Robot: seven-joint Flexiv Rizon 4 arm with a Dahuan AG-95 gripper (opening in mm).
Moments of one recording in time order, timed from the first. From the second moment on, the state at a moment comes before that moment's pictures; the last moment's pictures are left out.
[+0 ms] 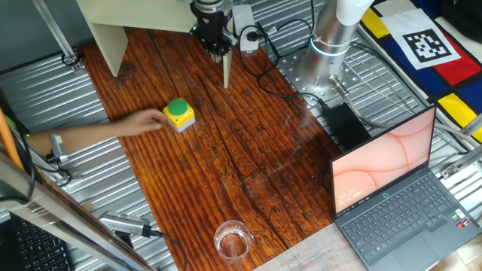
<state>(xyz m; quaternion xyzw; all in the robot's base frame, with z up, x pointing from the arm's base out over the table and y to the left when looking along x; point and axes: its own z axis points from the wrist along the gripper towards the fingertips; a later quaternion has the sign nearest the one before) 0.394 -0.015 0.279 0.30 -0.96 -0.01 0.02</state>
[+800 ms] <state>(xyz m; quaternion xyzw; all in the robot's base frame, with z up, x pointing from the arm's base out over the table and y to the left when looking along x) 0.386 -0.028 0.287 0.29 -0.96 -0.01 0.02</state>
